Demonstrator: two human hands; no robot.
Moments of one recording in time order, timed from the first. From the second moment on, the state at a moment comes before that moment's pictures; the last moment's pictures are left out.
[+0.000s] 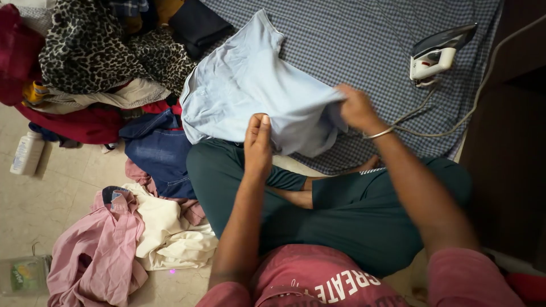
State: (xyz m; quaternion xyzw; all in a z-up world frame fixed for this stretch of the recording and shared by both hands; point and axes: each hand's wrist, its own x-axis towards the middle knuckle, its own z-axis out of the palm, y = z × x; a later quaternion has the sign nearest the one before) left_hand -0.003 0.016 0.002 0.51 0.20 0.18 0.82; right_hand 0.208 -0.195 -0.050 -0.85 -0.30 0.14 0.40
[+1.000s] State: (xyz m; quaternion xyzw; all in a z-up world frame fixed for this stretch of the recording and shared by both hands) left_hand 0.025 0.078 0.103 0.83 0.15 0.47 0.24; right_hand 0.215 -0.317 0.078 -0.63 -0.38 0.24 0.64
